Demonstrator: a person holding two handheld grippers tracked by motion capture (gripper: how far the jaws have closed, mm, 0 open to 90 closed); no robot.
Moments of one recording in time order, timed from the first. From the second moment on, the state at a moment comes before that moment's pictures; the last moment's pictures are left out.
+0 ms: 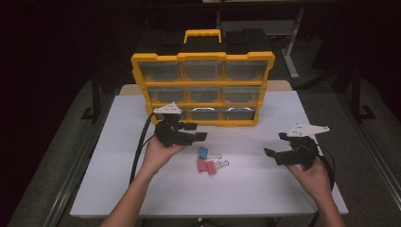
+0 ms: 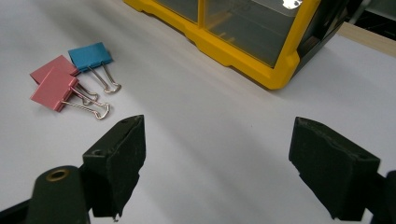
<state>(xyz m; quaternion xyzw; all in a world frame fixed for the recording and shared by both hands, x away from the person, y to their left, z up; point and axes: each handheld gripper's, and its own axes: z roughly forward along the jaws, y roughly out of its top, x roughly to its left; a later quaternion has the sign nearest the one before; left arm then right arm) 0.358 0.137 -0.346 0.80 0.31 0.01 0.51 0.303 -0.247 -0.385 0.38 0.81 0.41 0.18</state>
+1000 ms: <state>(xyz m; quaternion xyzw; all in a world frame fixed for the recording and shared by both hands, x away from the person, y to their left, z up) 0.409 0.053 -0.339 0.70 0.40 -0.02 0.59 0.305 -0.244 -0.388 0.36 0.82 0.40 0.18</state>
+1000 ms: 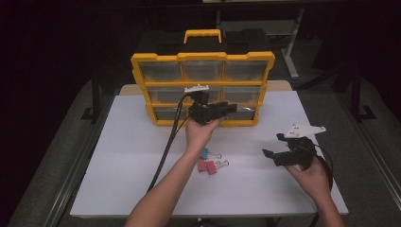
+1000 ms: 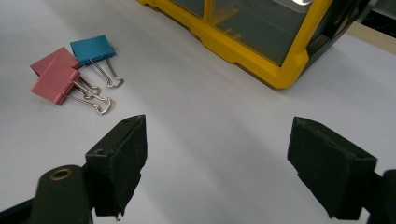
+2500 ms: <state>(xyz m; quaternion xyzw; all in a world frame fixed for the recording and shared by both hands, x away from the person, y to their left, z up) 0.431 0.018 -0.349 0.58 0.49 -0.06 0.65 0.306 -0.247 -0.387 0.36 0.82 0.42 0.17</state>
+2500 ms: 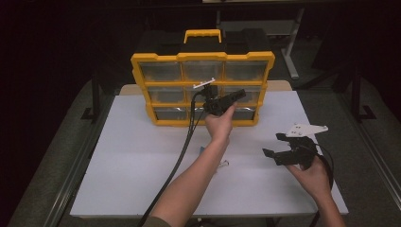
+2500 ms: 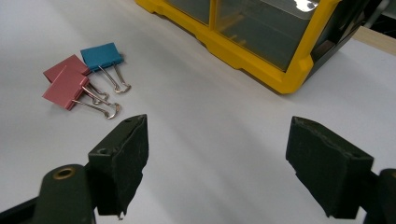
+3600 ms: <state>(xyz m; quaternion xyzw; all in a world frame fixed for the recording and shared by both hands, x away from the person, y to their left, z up) 0.416 0.029 -0.351 0.58 0.48 -0.09 0.65 0.308 -0.251 -0.390 0.36 0.82 0.42 0.17</state>
